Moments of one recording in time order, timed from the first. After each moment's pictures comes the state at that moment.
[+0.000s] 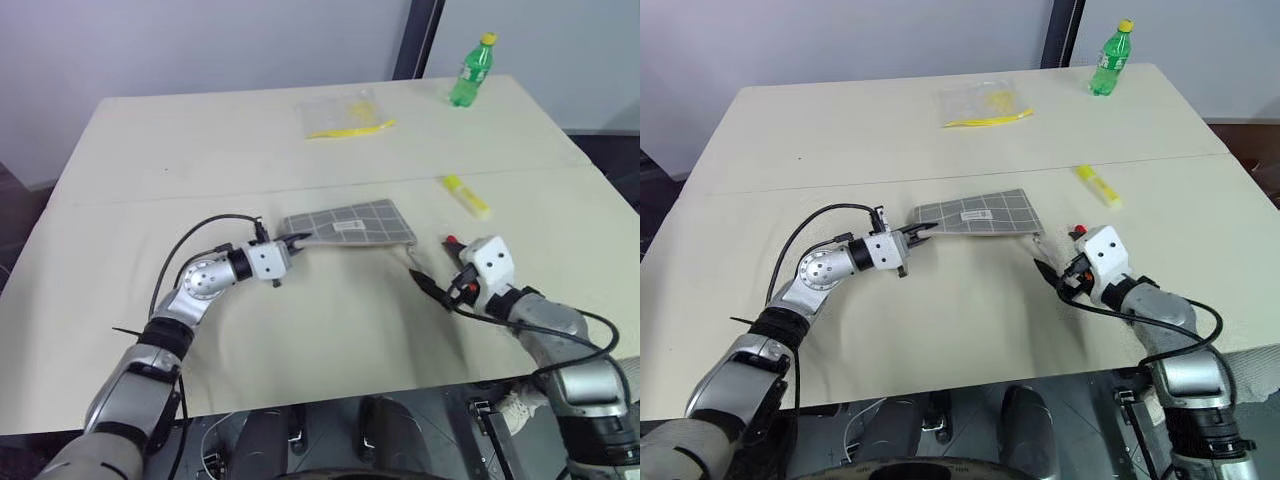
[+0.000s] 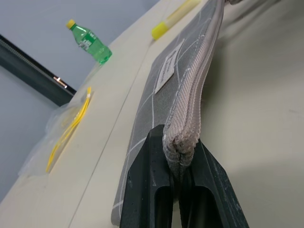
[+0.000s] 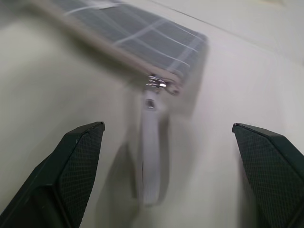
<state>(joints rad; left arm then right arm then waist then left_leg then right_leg) -0.58 0.42 -0.25 0.66 0.17 -0.76 -0.60 -0.04 -0.51 -0.12 -0.25 0.24 0.44 0.53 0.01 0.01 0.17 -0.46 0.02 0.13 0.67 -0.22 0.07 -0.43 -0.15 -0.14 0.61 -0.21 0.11</state>
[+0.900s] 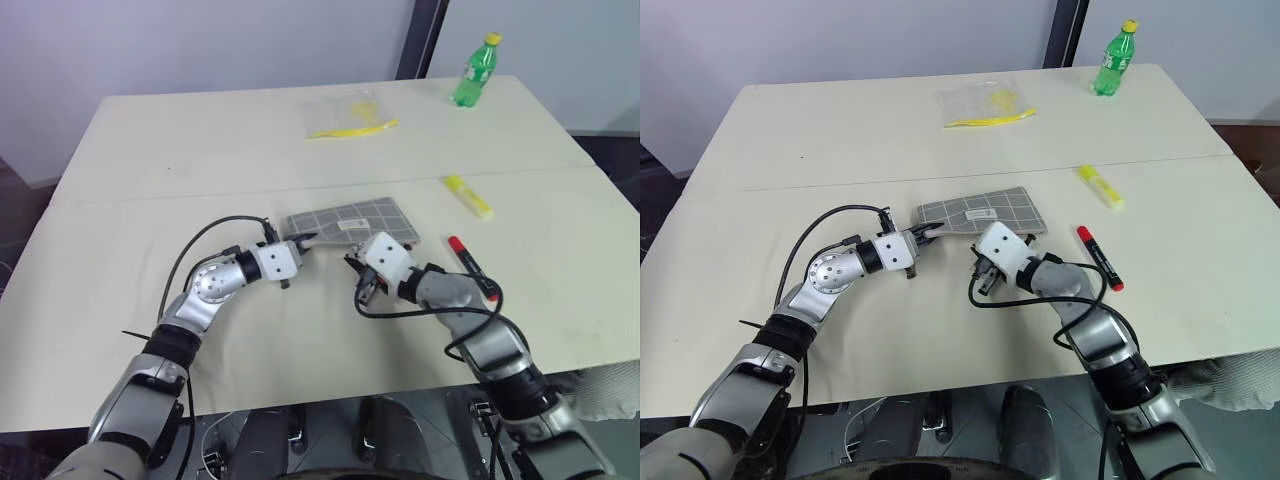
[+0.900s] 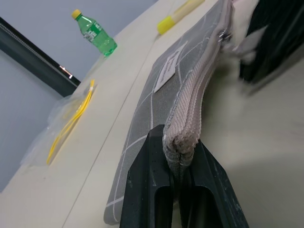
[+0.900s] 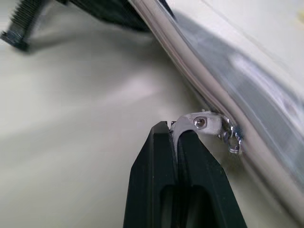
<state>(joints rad) -0.54 0.39 -0.26 0.56 0.22 -0.65 -0.55 -0.38 -0.46 0.34 -0.15 -0.03 0.40 0.58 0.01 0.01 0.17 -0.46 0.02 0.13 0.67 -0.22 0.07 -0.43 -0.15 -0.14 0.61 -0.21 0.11</state>
